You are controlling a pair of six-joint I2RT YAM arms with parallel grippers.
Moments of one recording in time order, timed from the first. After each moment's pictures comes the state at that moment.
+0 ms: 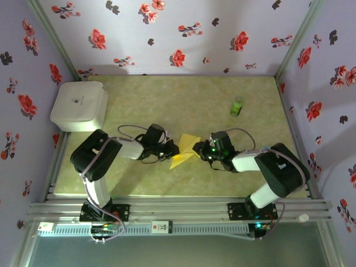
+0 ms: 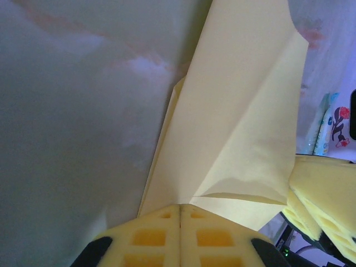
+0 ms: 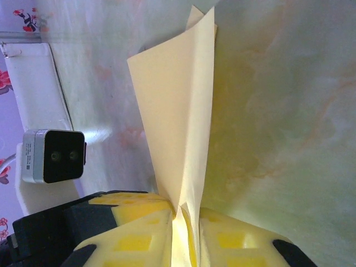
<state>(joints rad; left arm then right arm) -0.68 1.82 0.75 0.24 0.54 -0.99 0.55 1.55 0.41 0.49 -0.41 1.22</state>
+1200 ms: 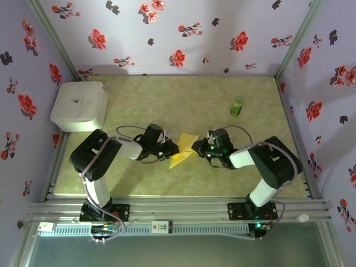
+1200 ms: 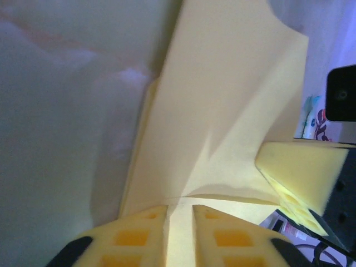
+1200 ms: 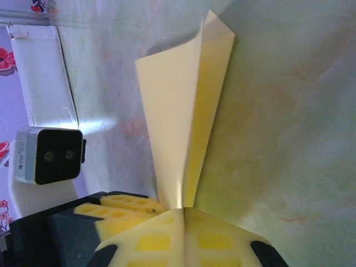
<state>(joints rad) -0.66 1.80 0.72 0.31 0.56 -1.01 0.52 1.65 0.45 0.58 -0.47 1.17</state>
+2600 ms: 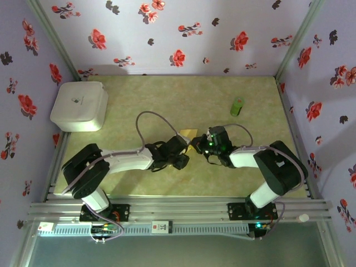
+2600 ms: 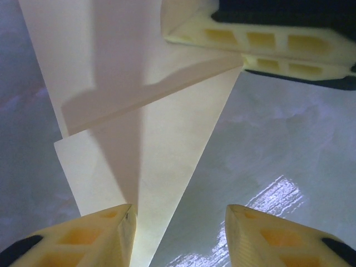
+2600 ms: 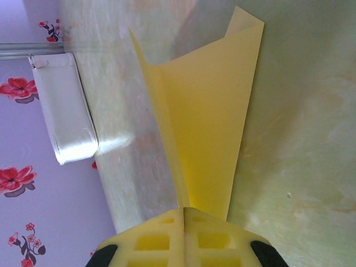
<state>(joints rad) -1.05 1.66 0.92 -0.24 -0.15 -0.37 0.56 1.57 0.50 0.48 -0.39 1.30</state>
